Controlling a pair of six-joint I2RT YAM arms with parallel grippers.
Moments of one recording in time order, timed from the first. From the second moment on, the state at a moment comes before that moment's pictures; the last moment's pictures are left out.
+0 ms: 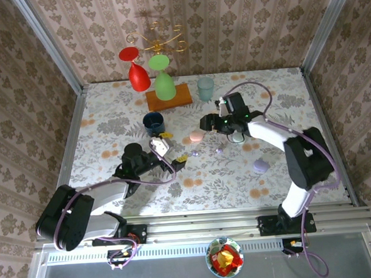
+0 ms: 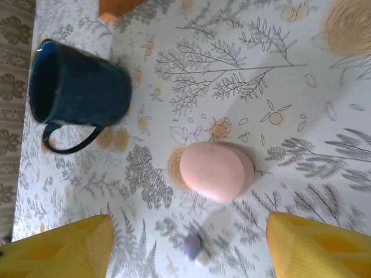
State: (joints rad) left arm -0.56 1.28 0.34 0.75 0.52 0.21; right arm 0.36 1.69 1.12 -0.25 -0.38 0.52
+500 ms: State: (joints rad) left arm -0.55 1.28 0.34 0.73 0.53 0.23; right arm 0.37 1.65 1.32 -1.09 0.15 -0.01
